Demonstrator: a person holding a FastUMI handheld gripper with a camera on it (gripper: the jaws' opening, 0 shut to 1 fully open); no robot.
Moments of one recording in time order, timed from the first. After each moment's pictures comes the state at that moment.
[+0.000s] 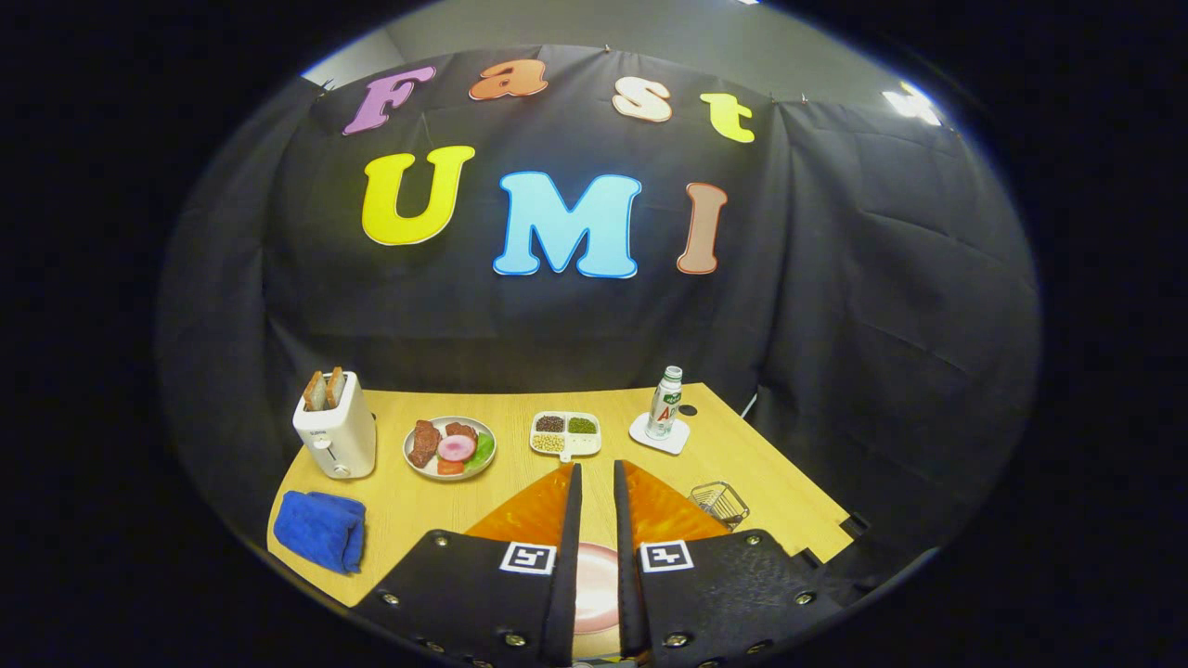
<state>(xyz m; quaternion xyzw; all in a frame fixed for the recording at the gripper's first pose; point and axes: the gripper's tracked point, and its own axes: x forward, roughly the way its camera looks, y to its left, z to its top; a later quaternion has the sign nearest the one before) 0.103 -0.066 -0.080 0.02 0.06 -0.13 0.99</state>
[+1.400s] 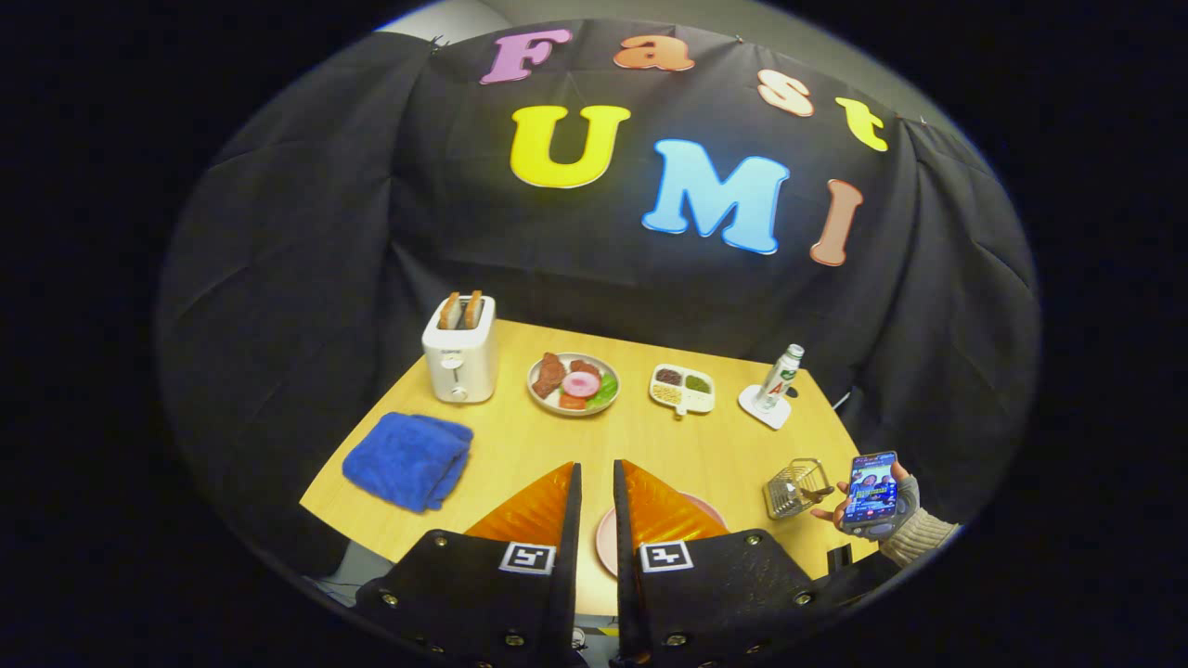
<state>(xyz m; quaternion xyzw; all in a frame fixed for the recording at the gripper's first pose) 0.061 0.093 -0.127 -0.07 0.15 0.06 0.98</state>
